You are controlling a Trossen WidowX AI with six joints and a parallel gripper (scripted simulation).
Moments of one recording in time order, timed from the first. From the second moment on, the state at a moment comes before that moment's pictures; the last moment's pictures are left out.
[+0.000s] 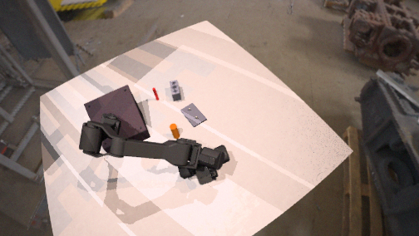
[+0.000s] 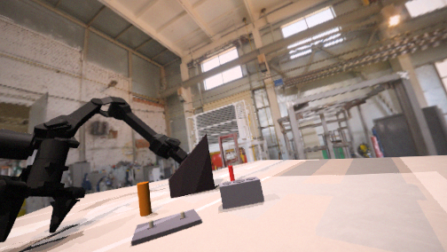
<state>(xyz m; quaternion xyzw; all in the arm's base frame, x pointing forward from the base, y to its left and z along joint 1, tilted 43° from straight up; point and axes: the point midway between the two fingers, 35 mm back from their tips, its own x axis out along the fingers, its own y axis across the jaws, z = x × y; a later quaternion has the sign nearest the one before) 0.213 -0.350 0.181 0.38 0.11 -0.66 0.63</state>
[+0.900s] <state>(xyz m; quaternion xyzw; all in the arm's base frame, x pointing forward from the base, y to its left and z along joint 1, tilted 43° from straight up) 0.373 -0.052 0.008 -0.31 0.74 -0.06 0.59</state>
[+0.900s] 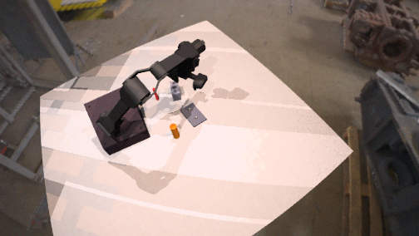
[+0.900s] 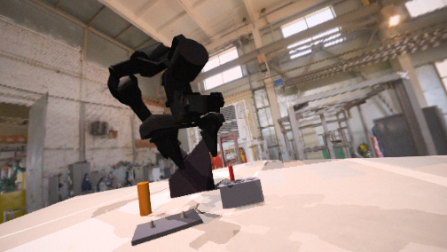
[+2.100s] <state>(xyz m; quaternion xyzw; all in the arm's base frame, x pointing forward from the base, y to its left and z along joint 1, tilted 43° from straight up) 0.348 -0.010 -0.094 -0.52 0.74 0.16 0.40</state>
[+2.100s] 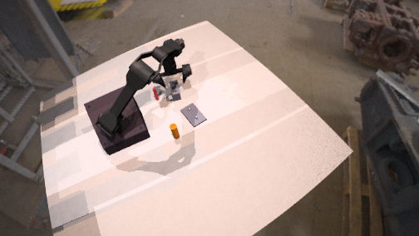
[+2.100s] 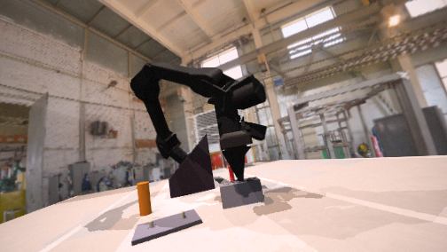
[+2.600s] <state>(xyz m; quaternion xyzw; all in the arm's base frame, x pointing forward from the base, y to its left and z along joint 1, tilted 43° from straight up) 0.345 -0.026 -0.112 -0.52 0.74 0.16 0.40</state>
